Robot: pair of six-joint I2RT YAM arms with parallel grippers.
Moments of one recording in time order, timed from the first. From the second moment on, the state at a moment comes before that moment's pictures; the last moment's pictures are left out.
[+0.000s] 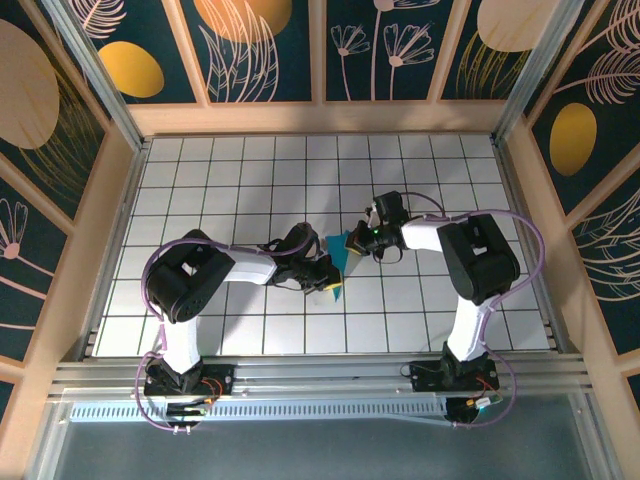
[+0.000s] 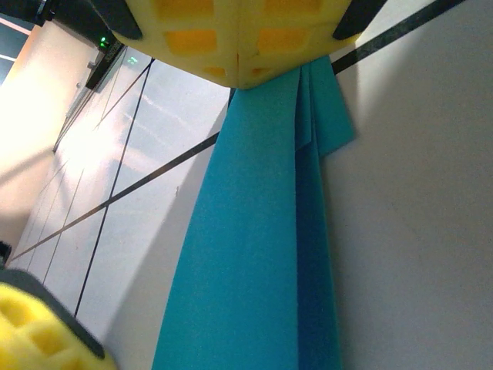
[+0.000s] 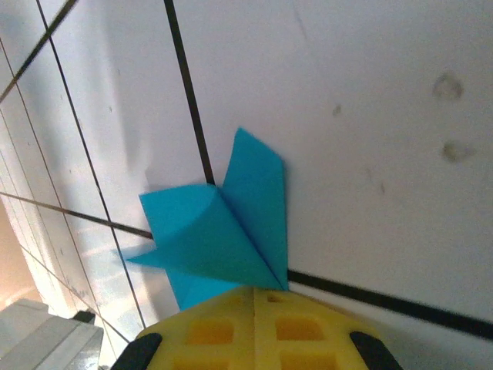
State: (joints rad) left arm -0.76 1.90 0.86 0.15 0.56 -1.08; right arm 0.40 1.88 0.95 -0.07 -0.54 0.78
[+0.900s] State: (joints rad) left arm -0.76 1.90 0.86 0.15 0.56 -1.08; right arm 0.31 1.78 1.04 -0.09 -0.45 0.73
